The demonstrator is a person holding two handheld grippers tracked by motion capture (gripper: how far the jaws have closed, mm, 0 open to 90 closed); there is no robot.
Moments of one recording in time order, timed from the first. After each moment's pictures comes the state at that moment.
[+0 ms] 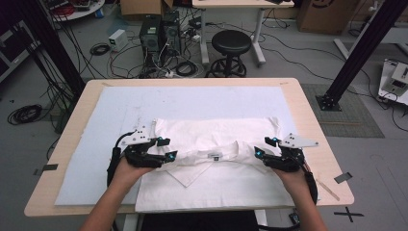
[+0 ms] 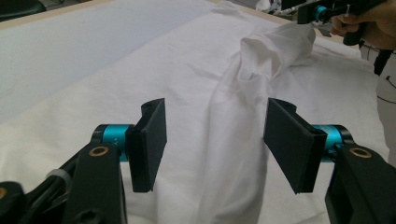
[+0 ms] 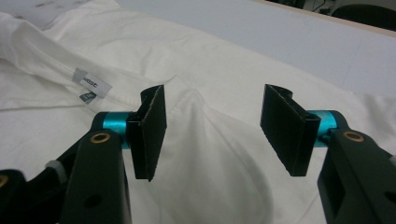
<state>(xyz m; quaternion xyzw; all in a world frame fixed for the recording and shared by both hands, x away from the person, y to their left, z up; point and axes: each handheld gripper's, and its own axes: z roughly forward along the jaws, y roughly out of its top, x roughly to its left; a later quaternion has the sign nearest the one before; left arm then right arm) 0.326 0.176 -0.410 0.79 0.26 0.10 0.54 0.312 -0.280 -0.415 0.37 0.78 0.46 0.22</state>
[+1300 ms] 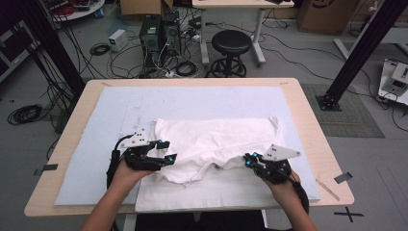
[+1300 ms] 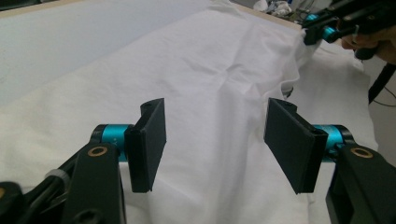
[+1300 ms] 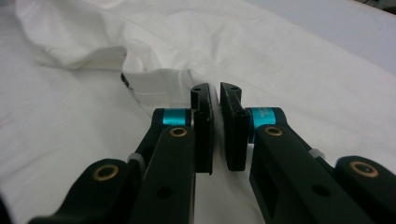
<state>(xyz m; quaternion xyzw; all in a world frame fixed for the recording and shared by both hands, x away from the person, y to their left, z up) 0.319 0.185 -0.413 0.79 0.27 0.09 0.55 0.266 -0.243 -0.420 0.31 0.82 0.44 0.20</state>
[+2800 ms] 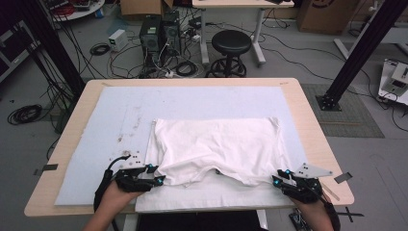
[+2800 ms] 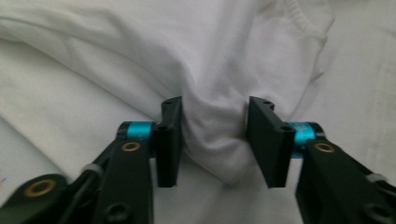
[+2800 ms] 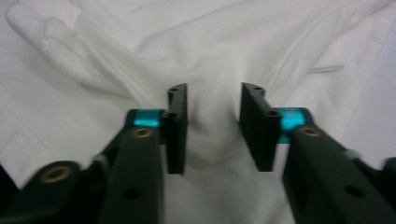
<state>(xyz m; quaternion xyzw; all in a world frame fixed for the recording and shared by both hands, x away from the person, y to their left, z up) 0.275 0.200 -0.451 0.85 0.29 0.09 0.43 0.245 -0.323 -0.453 0.39 0.82 0.38 0.18</state>
